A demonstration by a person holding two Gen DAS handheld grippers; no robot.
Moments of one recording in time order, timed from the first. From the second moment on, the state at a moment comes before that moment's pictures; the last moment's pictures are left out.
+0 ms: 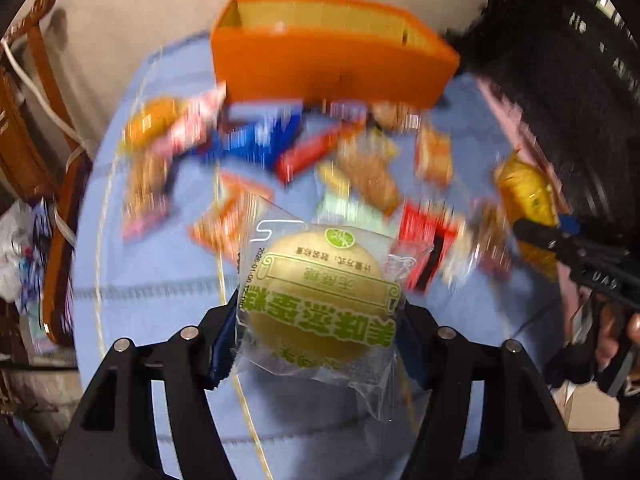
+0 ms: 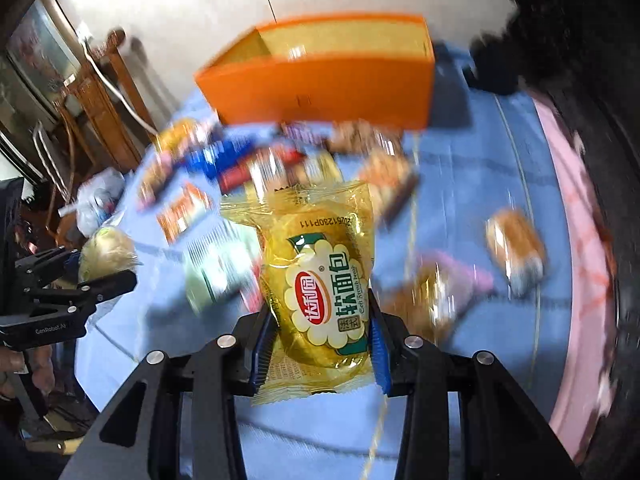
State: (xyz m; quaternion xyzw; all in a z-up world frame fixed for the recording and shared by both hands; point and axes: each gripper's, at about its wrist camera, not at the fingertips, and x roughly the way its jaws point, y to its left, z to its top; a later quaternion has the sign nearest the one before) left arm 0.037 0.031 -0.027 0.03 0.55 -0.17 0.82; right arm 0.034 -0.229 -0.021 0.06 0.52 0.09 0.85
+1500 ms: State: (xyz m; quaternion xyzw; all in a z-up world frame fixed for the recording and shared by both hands) left arm 0.135 0.024 -0.082 0.10 0.57 -0.12 0.80; right arm 0.075 -0.294 -0.079 0.09 0.54 -0.03 0.84
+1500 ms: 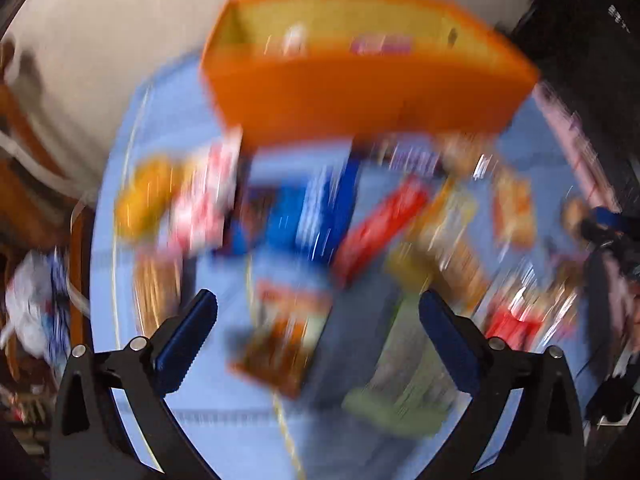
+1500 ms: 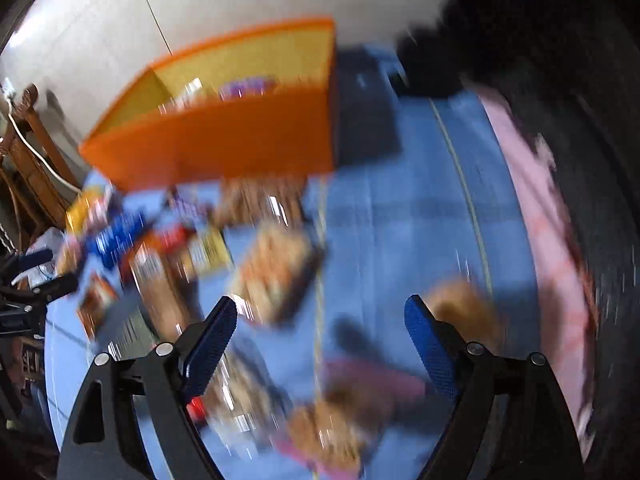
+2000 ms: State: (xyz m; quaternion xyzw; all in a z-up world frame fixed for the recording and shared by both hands) left arm 0.115 0.051 -0.135 0.09 0.60 -0.15 0.78; right arm 0.021 -0.283 -0.075 0.11 0.55 -0.02 0.83
